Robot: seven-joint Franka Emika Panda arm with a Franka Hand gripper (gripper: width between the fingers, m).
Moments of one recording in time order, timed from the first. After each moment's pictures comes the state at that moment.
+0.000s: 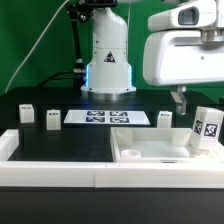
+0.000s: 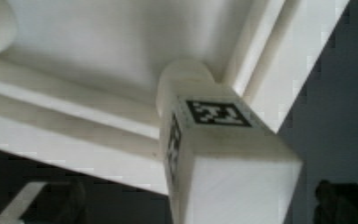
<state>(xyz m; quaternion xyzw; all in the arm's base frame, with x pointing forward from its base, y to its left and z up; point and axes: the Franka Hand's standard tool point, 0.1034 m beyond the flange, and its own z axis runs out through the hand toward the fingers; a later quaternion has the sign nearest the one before) 0.605 0.116 0.099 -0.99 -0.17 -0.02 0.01</state>
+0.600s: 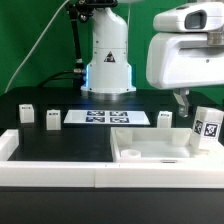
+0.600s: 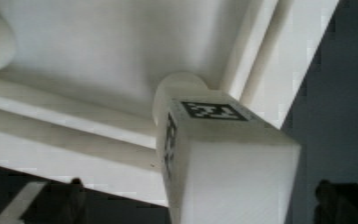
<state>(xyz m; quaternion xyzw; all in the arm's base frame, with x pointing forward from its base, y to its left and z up) 0.611 0.118 0.089 -0.99 -0.13 -0.02 0.01</state>
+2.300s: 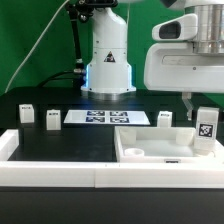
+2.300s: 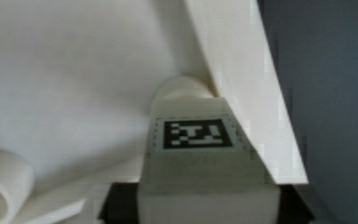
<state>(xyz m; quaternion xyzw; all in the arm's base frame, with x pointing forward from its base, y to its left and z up) 0.609 0.121 0.083 -0.98 0.21 -0.03 0.02</state>
